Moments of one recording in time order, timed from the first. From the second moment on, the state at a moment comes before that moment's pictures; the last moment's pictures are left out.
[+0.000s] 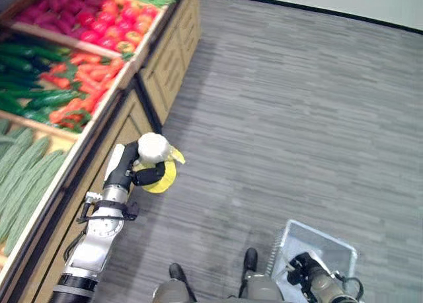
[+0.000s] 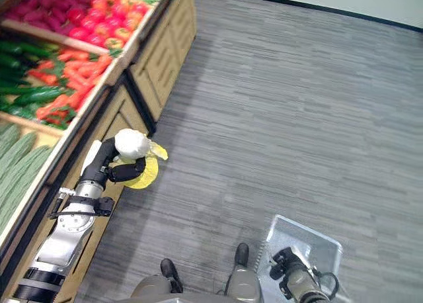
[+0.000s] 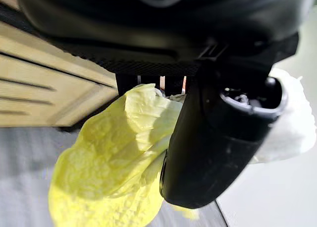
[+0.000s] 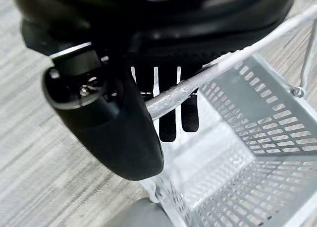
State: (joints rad) left arm 0.01 0.50 -0.04 -0.04 0.00 0.04 0.16; right arm -0.07 -0.33 0.29 1.09 -0.22 0.06 -0.14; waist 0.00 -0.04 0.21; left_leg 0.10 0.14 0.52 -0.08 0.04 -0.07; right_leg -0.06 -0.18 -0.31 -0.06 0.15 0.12
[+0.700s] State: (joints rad) left arm -0.06 0.52 -0.18 -0.02 -0.04 0.05 0.13; right arm -0.07 -0.32 0.25 1.12 -0.20 0.05 -0.14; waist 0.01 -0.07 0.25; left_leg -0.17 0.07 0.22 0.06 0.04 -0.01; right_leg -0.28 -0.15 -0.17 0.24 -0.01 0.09
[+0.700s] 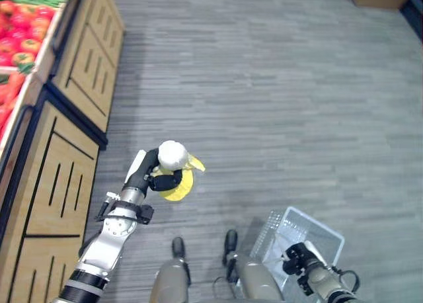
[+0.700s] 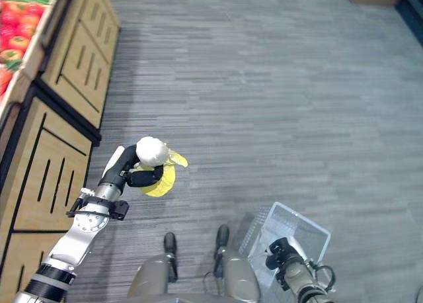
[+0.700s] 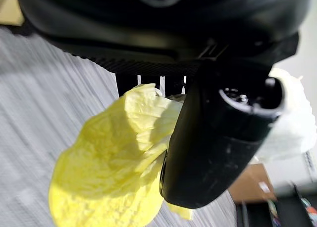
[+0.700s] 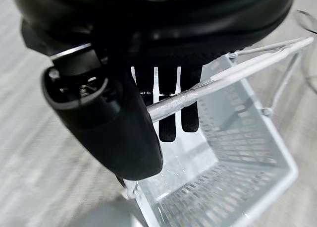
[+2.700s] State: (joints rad) left arm -0.32 0.52 -0.58 0.16 0.55 0.14 -0.03; right arm -0.62 -0.23 0.60 0.98 -0.30 0.18 -0.10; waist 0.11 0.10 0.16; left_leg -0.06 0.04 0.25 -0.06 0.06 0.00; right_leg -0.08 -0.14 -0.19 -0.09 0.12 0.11
